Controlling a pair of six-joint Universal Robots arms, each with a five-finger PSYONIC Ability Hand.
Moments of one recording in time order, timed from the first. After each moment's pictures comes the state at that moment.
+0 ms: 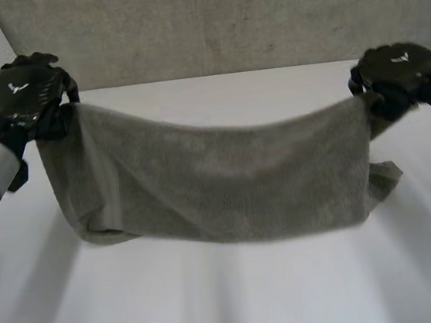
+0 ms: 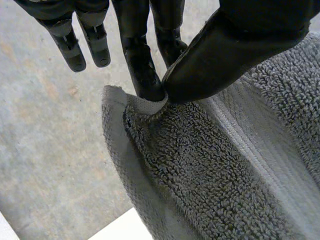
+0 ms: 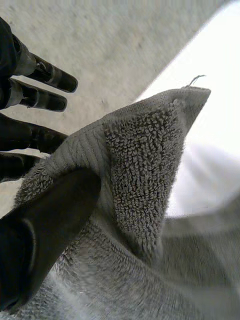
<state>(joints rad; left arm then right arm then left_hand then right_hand) 4.60 -1.69 -1.64 3.43 -1.19 3.31 1.64 -1.26 1.23 0.33 1.10 2.64 1.31 1.36 0.23 0.23 1.21 1.33 1.32 0.22 0.25 1.17</state>
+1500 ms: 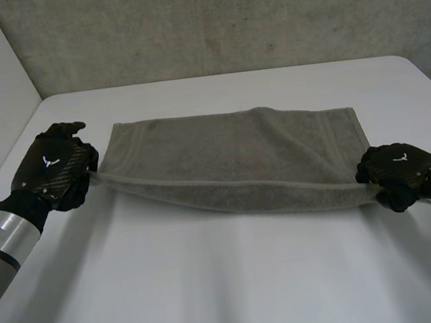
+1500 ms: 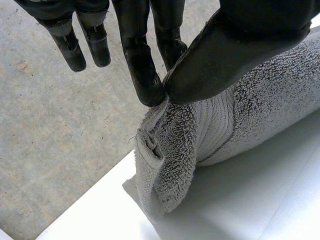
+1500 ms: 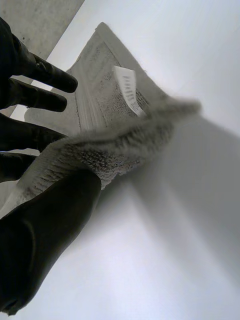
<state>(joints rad) 4.71 -1.67 -2.05 3.70 -0.98 3.50 1.48 -1.26 1.75 0.15 0.97 2.48 1.31 1.36 0.23 0.23 1.21 1.32 1.33 0.22 0.25 1.16</state>
